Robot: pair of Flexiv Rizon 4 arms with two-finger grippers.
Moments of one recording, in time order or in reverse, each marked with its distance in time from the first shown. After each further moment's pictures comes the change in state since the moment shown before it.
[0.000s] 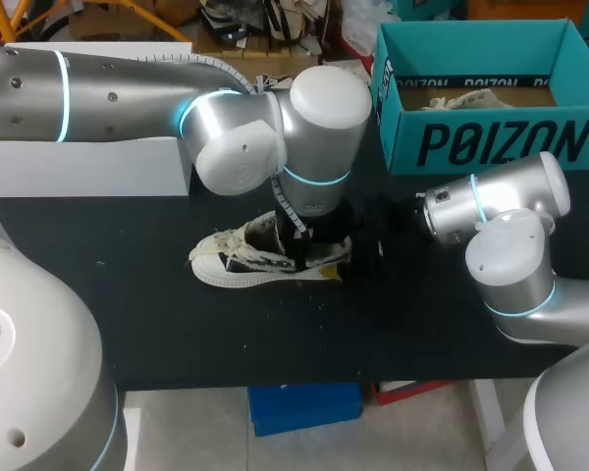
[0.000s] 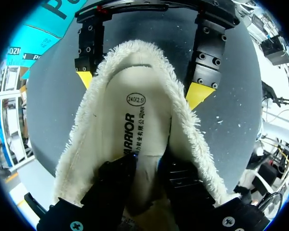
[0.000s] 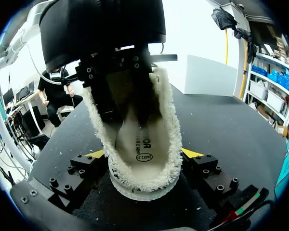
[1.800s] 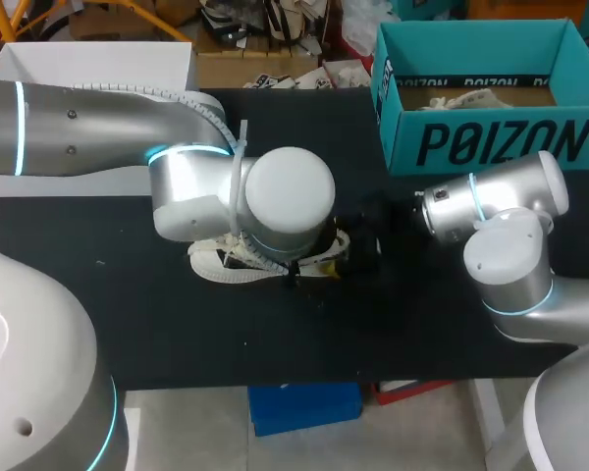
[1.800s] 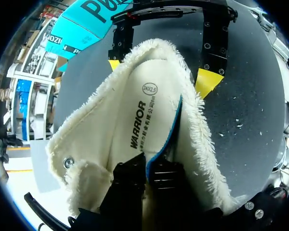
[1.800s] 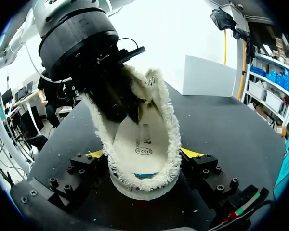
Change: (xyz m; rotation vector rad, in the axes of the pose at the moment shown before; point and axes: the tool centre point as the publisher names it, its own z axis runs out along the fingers) left arm -0.021 0.013 0.000 0.168 -0.333 -0.190; right arm -0.002 0.002 0.002 -0.001 -0.003 0.001
